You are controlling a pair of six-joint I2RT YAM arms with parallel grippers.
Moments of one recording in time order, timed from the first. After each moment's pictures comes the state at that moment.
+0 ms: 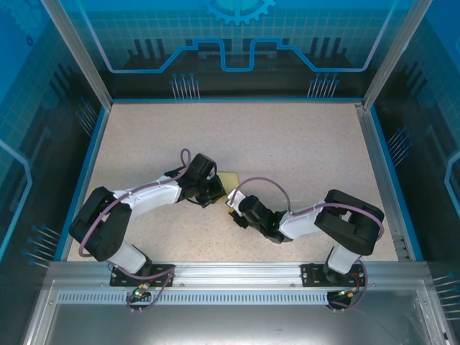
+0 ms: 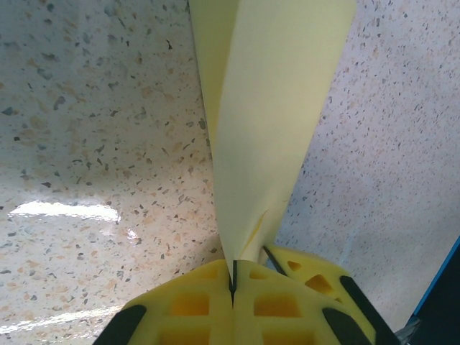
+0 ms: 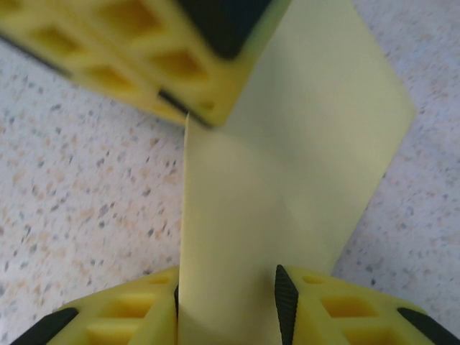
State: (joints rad) left arm -0.57 1.54 0.85 -0.33 0.28 -1.16; right arm 1.02 1.67 0.53 0.47 0.33 -0.03
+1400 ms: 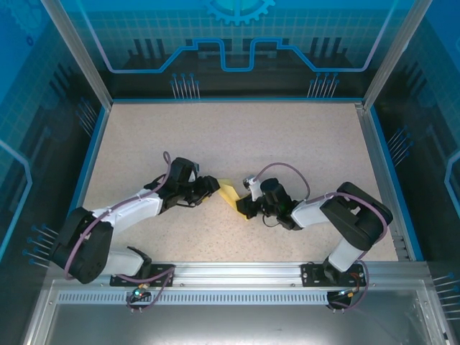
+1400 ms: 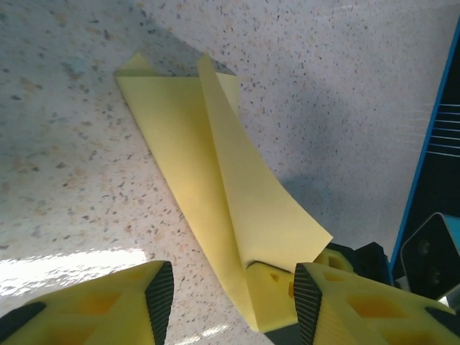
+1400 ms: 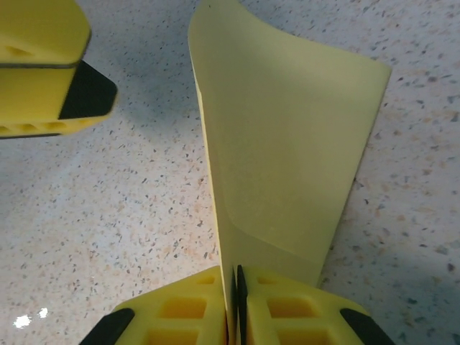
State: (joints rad) left arm -0.46 1.35 0.64 -0.10 0.36 -1.05; right arm 0.73 1.66 0.48 0.59 -0.31 0.41
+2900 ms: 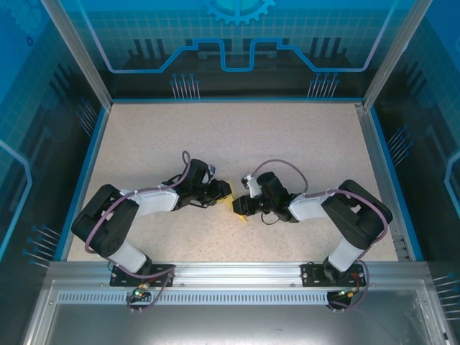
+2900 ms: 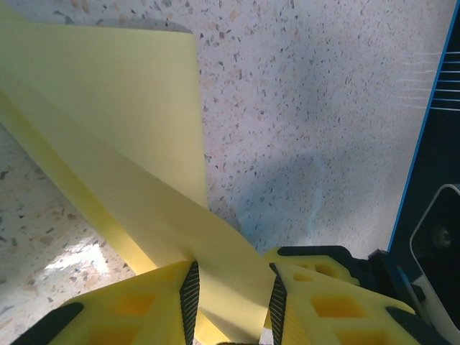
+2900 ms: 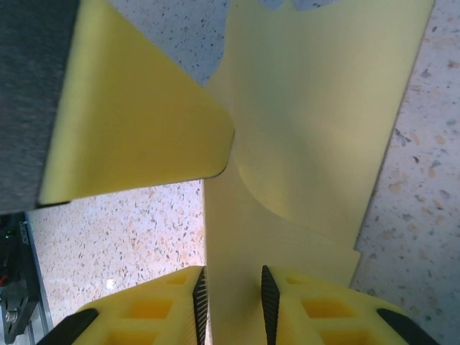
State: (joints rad) left arm -0.53 1.58 0.67 0.09 0.43 -1.05; right arm 0.71 1.66 0.58 0.38 -0.45 0.54
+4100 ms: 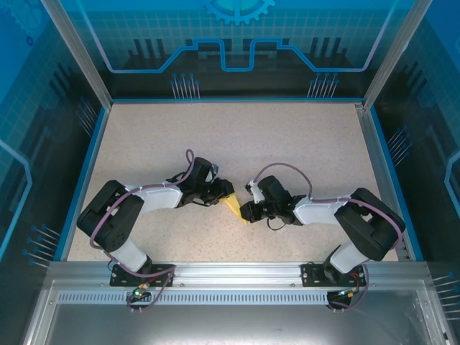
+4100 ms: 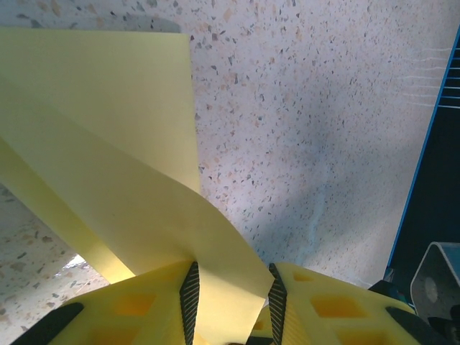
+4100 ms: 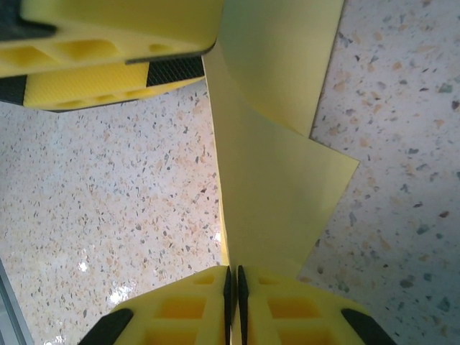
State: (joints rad) left arm -0.54 1.62 0.72 0.08 0.43 -1.05; right arm 0.73 1.55 0.56 0.15 -0.36 0.49
